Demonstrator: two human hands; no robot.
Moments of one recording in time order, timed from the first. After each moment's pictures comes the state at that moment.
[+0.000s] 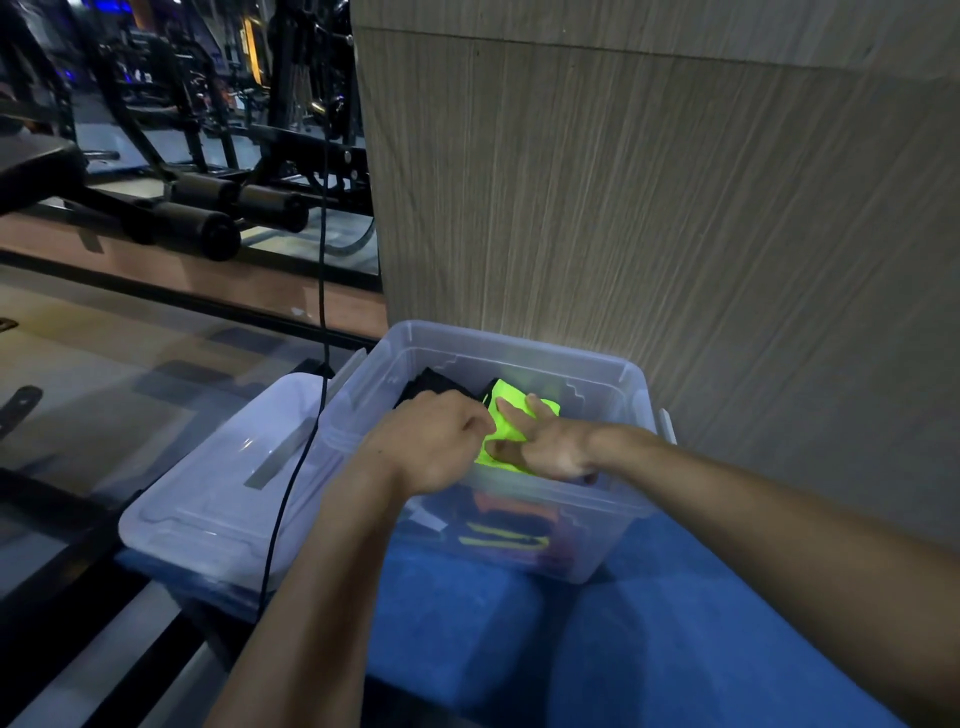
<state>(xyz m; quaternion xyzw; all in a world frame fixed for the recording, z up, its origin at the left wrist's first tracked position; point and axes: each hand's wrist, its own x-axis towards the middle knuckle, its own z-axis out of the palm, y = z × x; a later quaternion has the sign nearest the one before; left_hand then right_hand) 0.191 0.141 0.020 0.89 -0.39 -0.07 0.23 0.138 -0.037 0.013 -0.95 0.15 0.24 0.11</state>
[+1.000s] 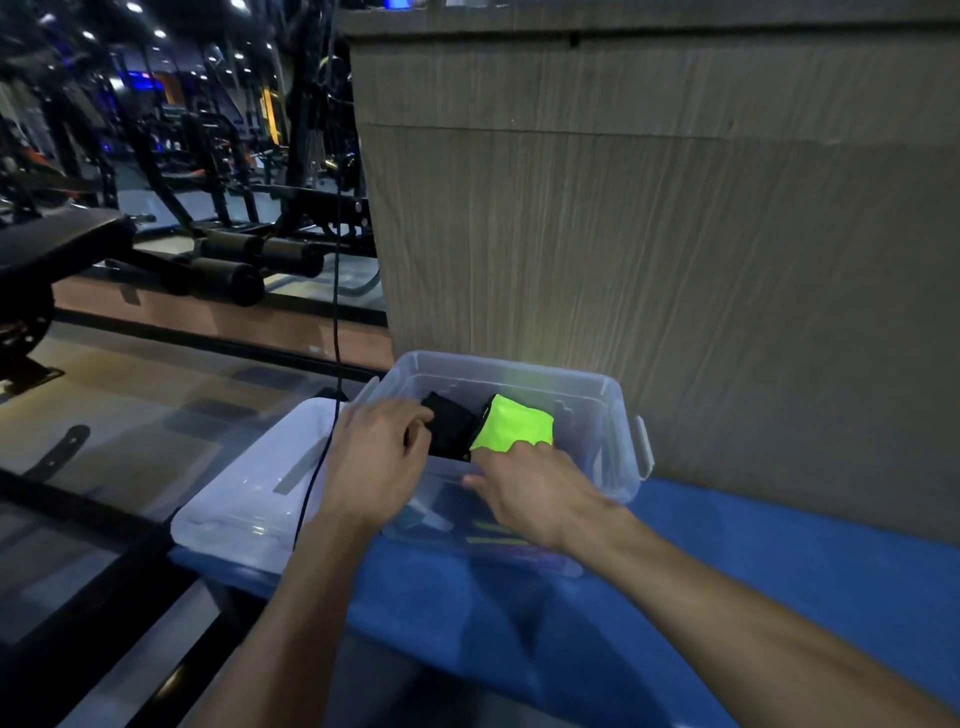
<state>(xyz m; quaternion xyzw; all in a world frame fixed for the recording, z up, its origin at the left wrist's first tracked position) 0.143 0.190 0.016 0.87 -0.31 0.16 0.33 0.037 0.033 0.033 -1.00 0.00 -0.05 -0.02</state>
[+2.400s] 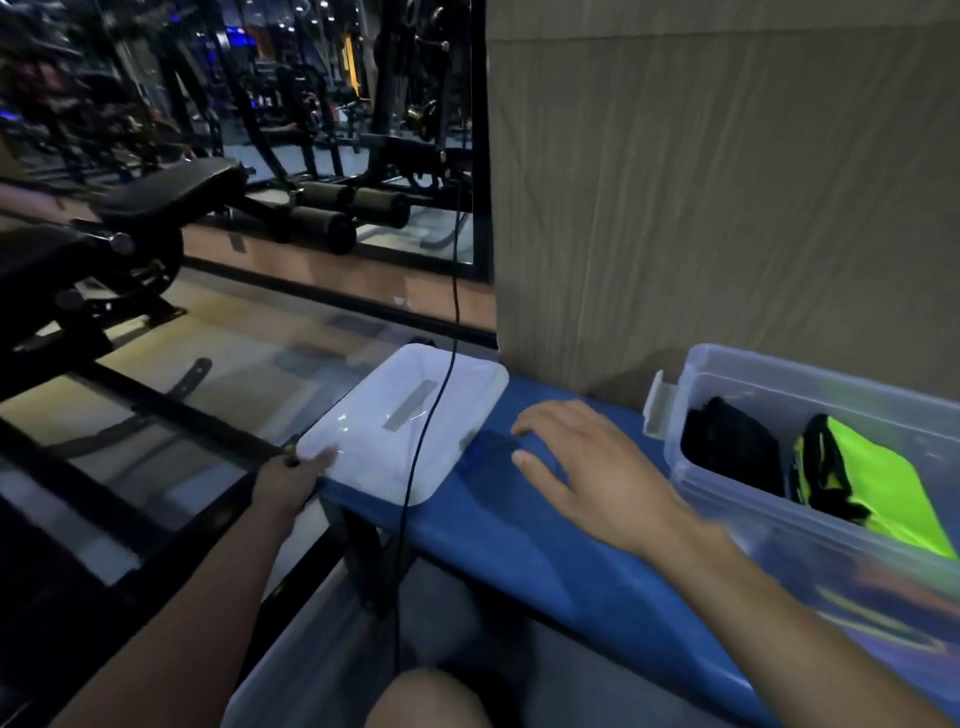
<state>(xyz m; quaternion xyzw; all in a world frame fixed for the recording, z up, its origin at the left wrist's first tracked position) 0.279 0.407 -0.166 0.77 0.15 -0.07 0.61 0.053 0.079 -0.011 -0.97 -0.10 -0.15 0.15</state>
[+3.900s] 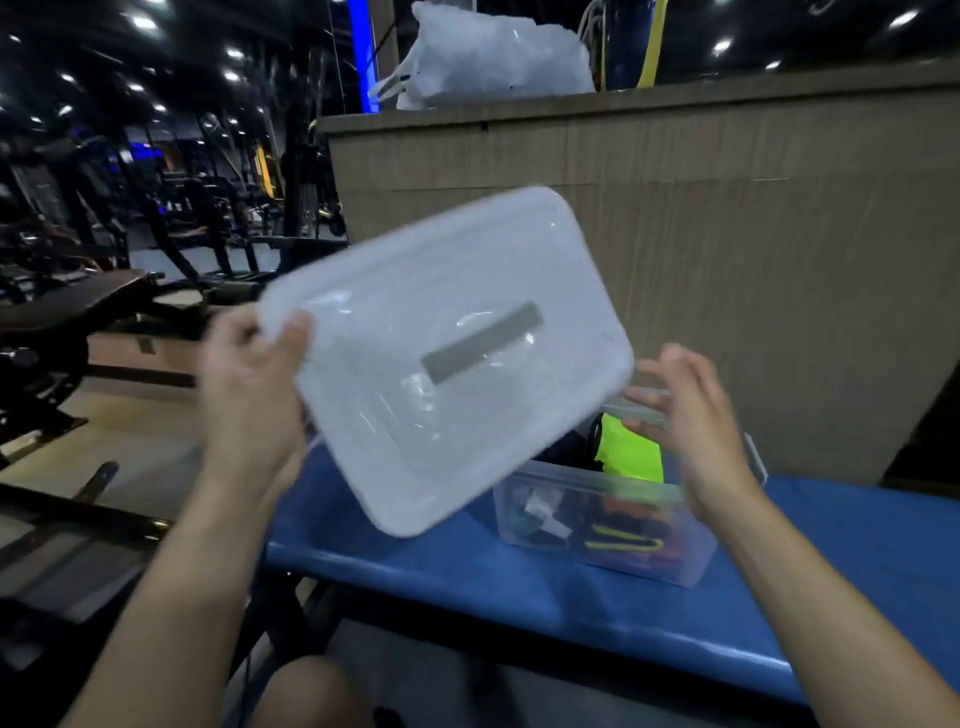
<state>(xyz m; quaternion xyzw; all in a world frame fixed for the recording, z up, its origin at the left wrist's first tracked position) 0.058 0.260 0.118 0.51 -0.24 0.14 0.81 -0.139 -0.032 0.086 -0.61 0.19 -0.42 0.64</state>
